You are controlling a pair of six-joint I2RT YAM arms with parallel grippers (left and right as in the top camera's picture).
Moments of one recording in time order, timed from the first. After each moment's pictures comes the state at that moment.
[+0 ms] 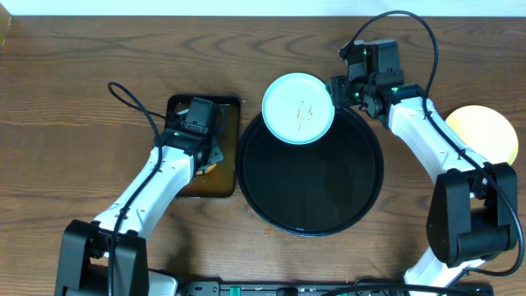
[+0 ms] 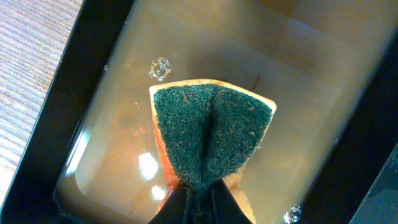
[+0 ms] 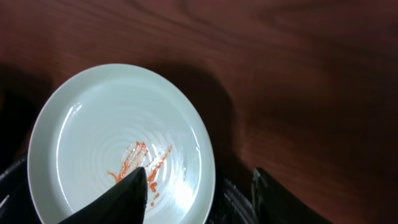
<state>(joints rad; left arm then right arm) -0.27 1.54 0.94 -0.68 -0.22 -0.64 0.21 1.86 1.32 -0.32 -0.22 0.02</state>
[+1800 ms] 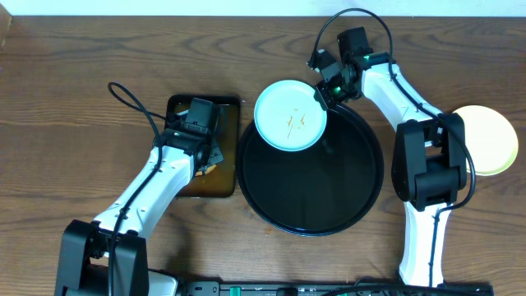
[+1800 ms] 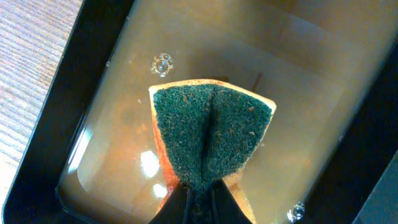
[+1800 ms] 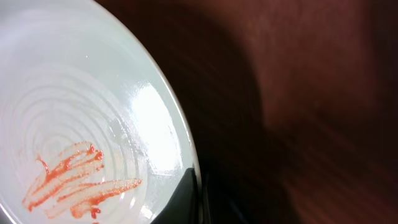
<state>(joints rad) -0.27 1.54 0.94 -0.69 -0.22 -0.64 0.23 2.27 1.77 -0.74 -0.35 -0.30</state>
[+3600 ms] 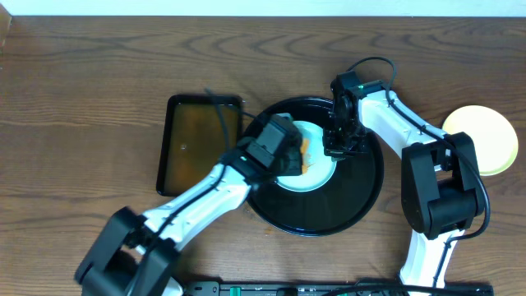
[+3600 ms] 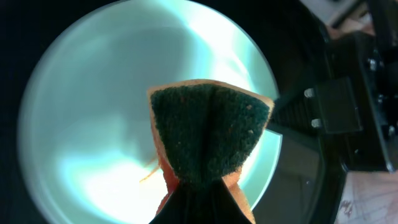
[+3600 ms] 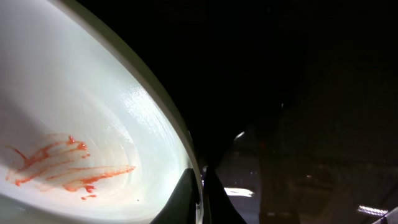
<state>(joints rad) -0.70 1.63 0.94 -0.23 0.10 -0.72 0.30 2.06 1.41 -1.01 -0.18 0.33</state>
